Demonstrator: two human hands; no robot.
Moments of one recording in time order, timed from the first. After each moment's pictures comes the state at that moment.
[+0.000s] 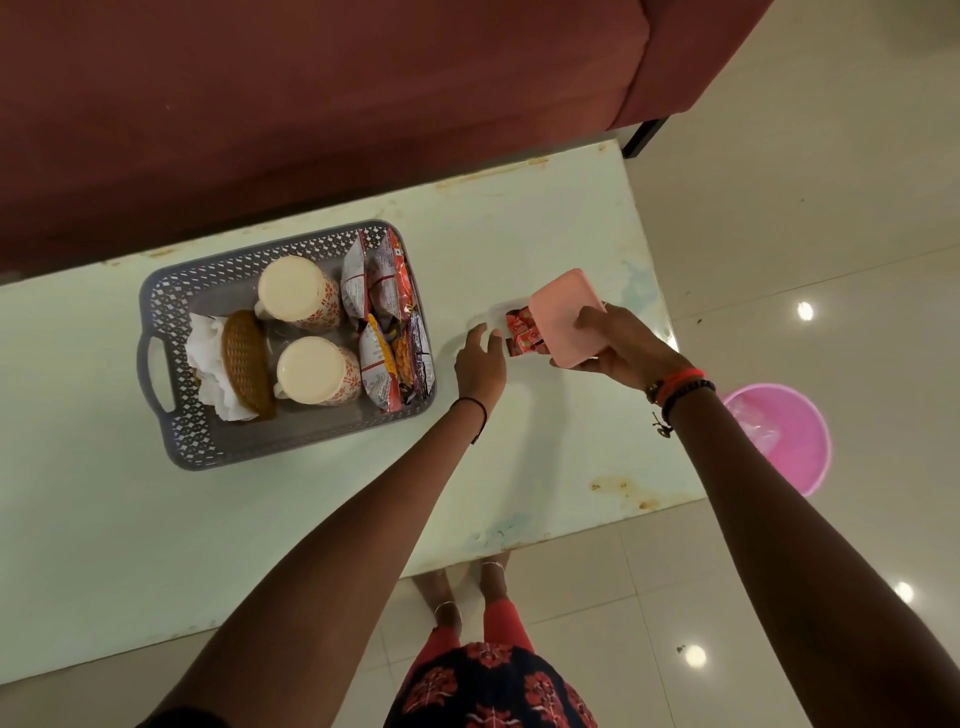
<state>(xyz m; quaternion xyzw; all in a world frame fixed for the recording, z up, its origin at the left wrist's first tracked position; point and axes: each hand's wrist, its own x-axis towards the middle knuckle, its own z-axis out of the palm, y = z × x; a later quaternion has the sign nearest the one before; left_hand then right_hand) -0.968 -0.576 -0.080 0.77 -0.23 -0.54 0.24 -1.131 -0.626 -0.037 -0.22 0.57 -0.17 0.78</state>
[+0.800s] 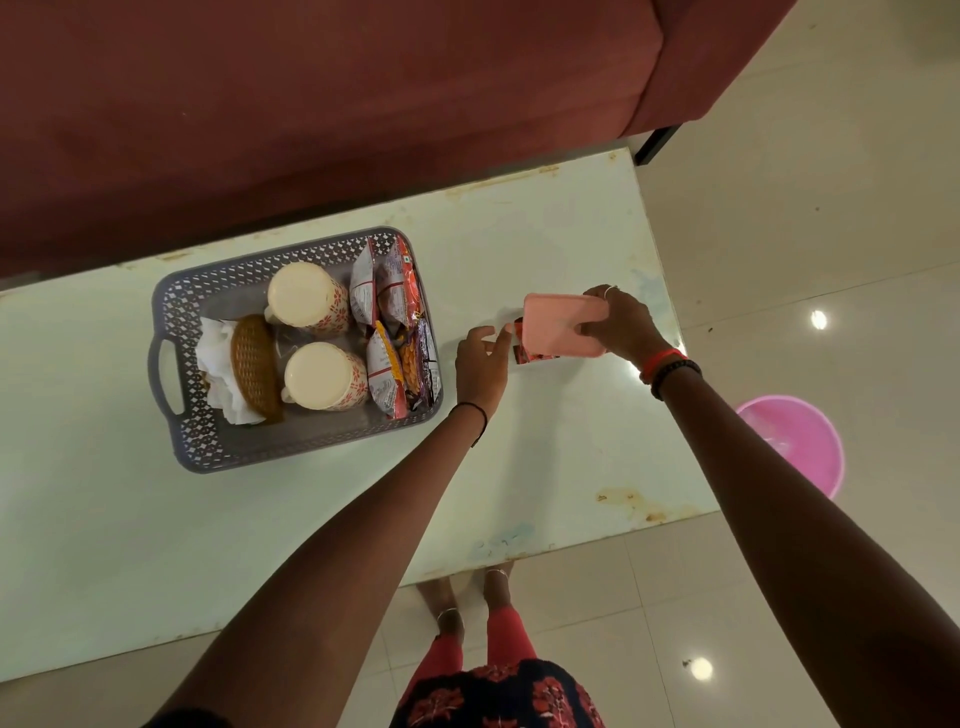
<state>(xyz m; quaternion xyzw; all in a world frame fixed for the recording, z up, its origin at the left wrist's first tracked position) -0.959 -0.581 -0.089 0.78 -0.30 -0.49 0.27 -1.122 -0.656 -0.054 -0.56 0.70 -0.01 0.44</state>
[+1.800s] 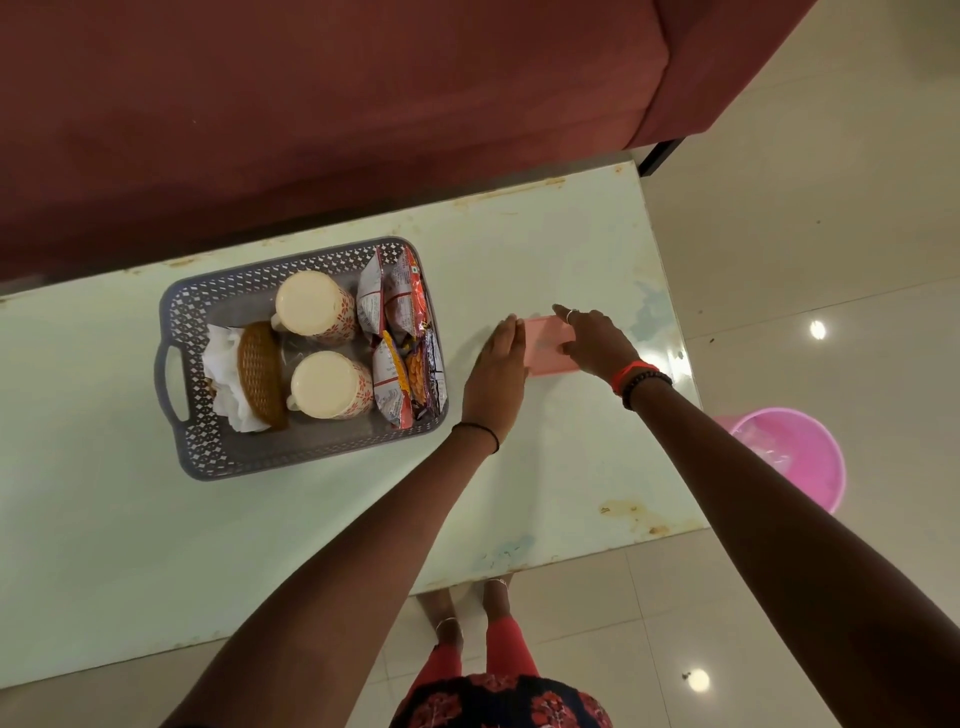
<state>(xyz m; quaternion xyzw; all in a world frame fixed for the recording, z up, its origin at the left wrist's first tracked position) -0.959 -0.577 -0.073 0.68 -0.66 -0.30 0.07 -1.094 -0.651 -0.064 -0.67 0.63 0.12 0.37</state>
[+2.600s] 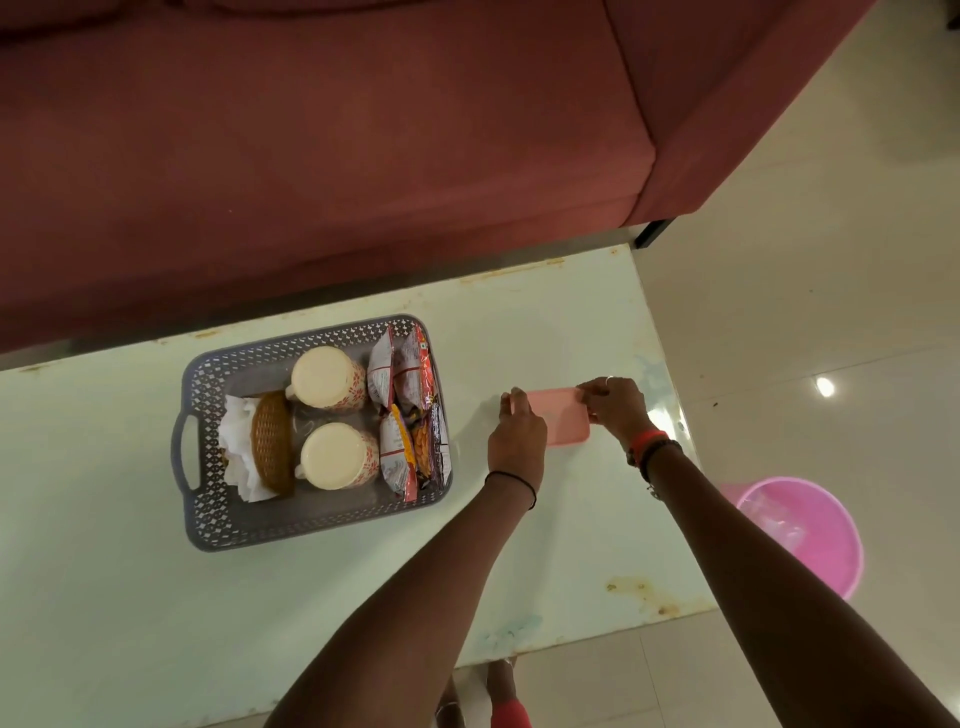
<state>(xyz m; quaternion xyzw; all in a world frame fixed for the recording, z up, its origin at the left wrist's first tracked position) -0.983 -0.599 -0.060 0.69 -0.66 -0.28 -0.11 -1.108 -0.662 -0.059 -0.39 0.74 -0.11 0.54</state>
